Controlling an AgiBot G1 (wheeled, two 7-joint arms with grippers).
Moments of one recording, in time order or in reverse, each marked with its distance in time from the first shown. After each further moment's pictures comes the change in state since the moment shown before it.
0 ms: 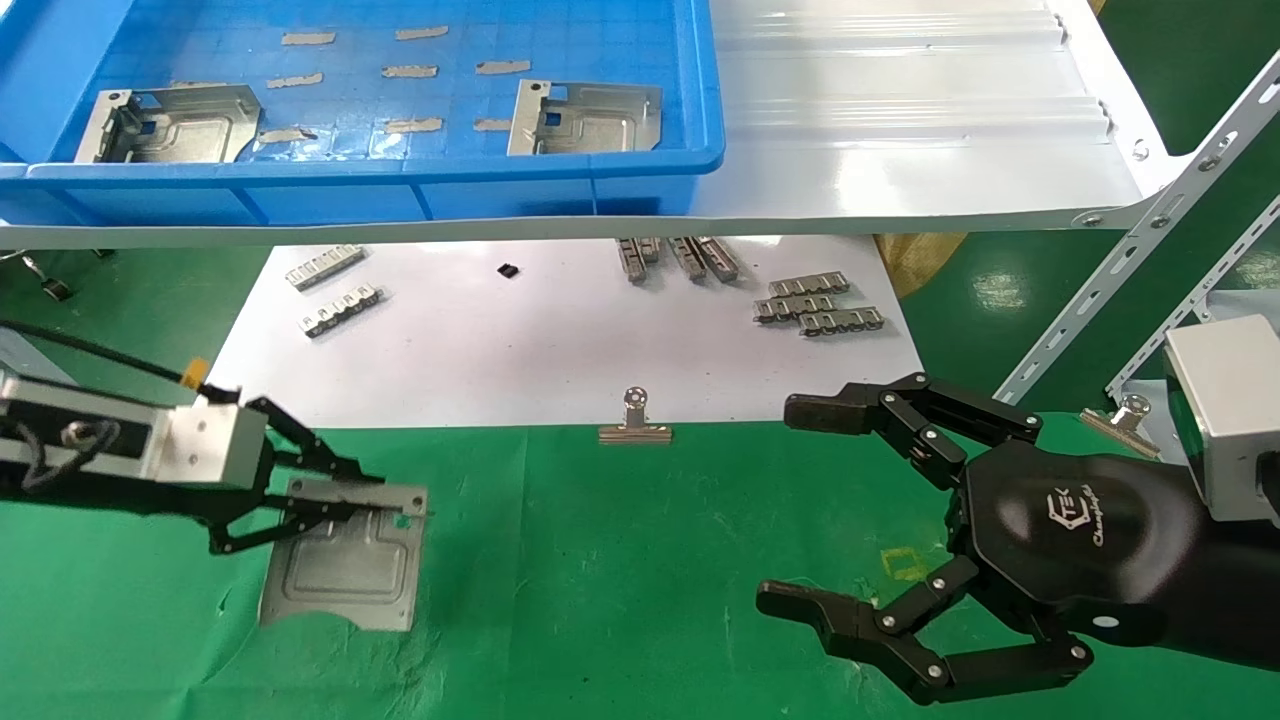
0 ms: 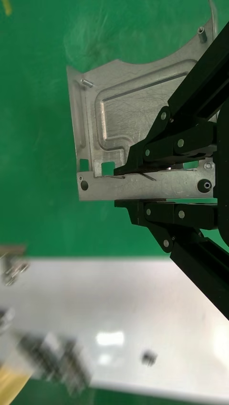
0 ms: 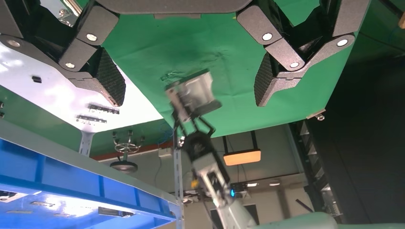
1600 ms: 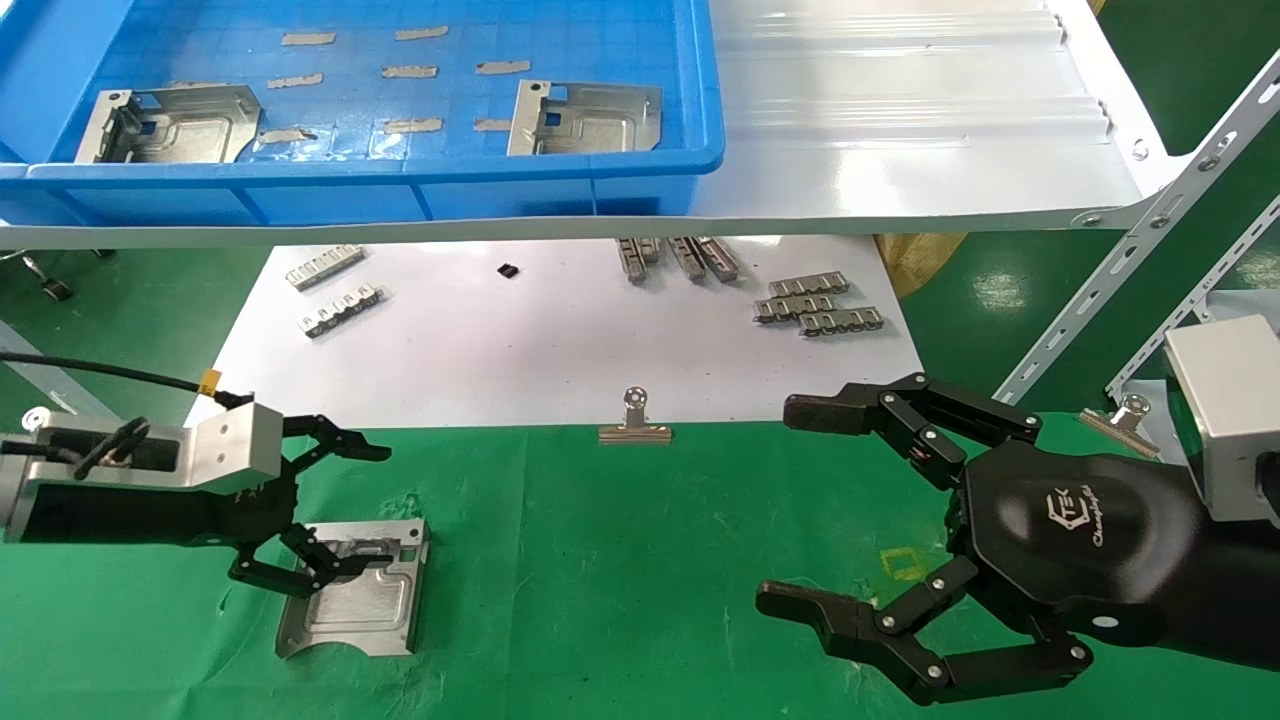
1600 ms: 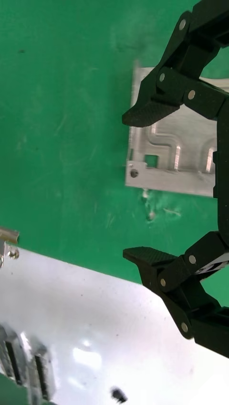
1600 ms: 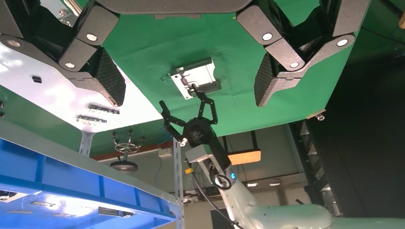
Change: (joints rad) left arm 0.083 0.068 -0.041 0.275 -0.077 0.014 0.054; right arm 0.000 0.000 0.000 0.000 0.000 0.000 0.000
